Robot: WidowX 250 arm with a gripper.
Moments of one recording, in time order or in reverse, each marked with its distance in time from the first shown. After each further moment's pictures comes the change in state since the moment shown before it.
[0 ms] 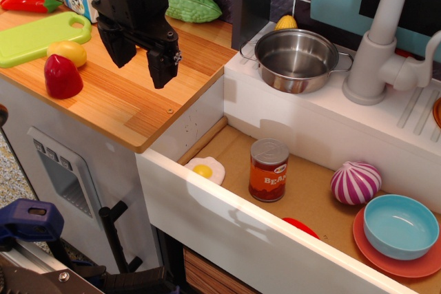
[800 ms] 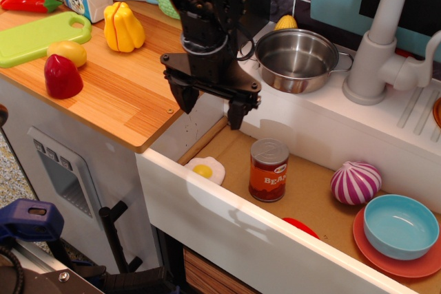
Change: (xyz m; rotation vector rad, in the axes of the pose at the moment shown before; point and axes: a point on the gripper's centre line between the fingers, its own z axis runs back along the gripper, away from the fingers) arm 0.022 -0.088 -0.043 0.016 -0.097 0.193
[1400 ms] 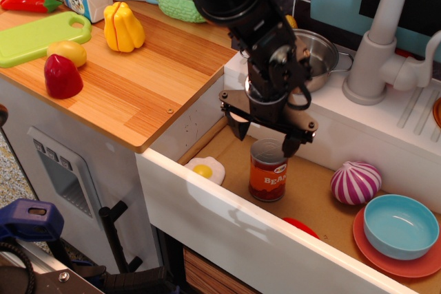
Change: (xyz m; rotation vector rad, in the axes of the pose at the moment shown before) arm 0.002 -0.048 -0.039 0.014 -0.105 -0.045
